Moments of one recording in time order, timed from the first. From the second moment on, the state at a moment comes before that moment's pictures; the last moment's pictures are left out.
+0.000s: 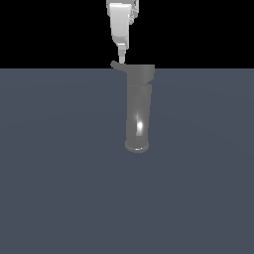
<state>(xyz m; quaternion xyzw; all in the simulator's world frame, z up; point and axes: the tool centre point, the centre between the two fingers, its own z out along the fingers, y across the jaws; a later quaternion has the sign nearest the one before) 0.060 0.016 0.310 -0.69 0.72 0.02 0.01</state>
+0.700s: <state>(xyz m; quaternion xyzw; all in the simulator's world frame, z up) 0.073 0.022 0.297 -0.66 0.75 0.00 0.00</state>
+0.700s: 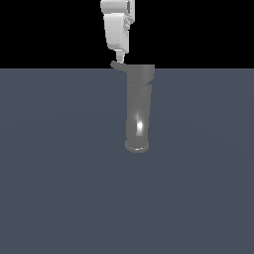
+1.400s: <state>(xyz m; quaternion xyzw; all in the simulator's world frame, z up) 0.048 0.032 0.297 -0.66 0.75 0.00 0.00</state>
